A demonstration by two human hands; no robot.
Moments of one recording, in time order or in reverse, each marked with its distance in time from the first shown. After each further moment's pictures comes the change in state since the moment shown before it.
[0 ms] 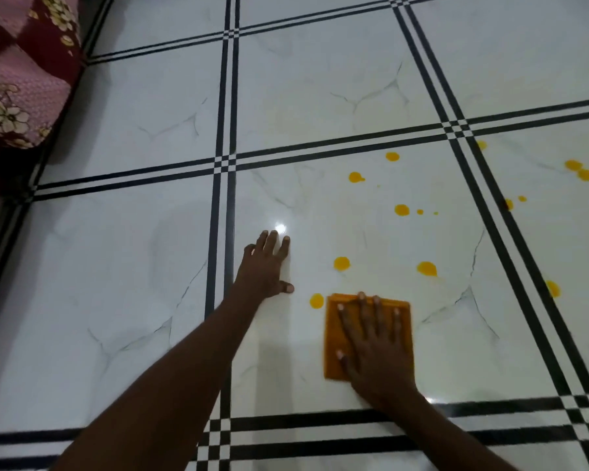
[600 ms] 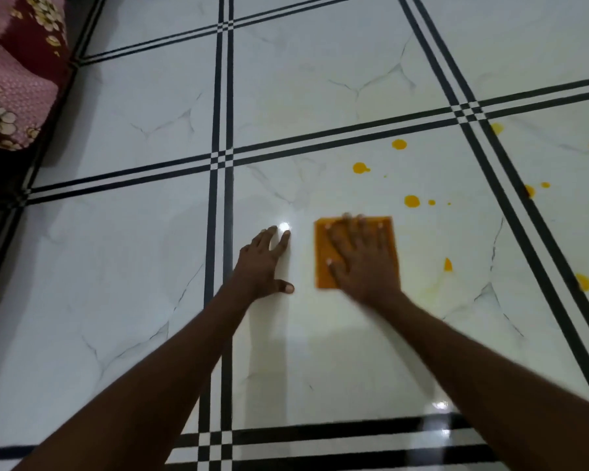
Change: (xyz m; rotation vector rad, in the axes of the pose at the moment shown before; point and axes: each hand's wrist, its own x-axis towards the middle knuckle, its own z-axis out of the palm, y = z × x) left_hand 0.009 -0.015 0.006 -0.139 0.004 0.014; right_hand 0.156 0.017 -0.020 0.029 0.052 0.019
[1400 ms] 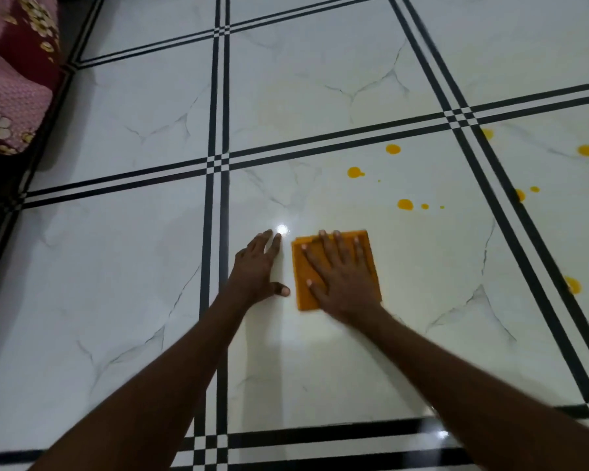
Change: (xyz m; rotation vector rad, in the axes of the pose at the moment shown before) left_hand -0.005 0.007 -0.001 -0.060 0.023 -0.031; right_hand -0.012 -0.027 0.004 -0.011 -0.025 -0.159
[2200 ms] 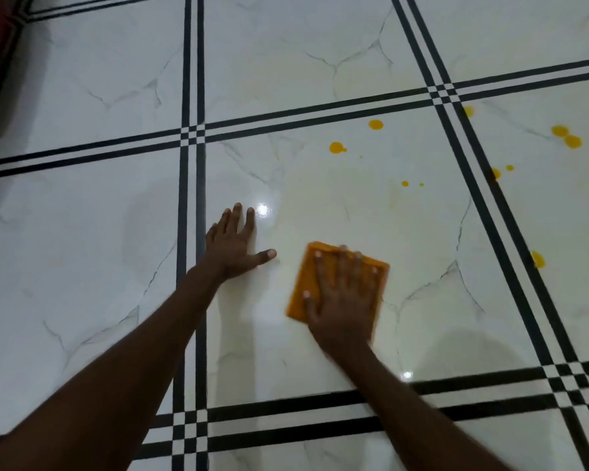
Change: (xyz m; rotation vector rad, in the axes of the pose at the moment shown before) left_hand 0.002 -0.010 0.004 -0.006 -0.031 -0.077; right_hand -0.090 -0.041 0.004 0.083 0.072 0.382
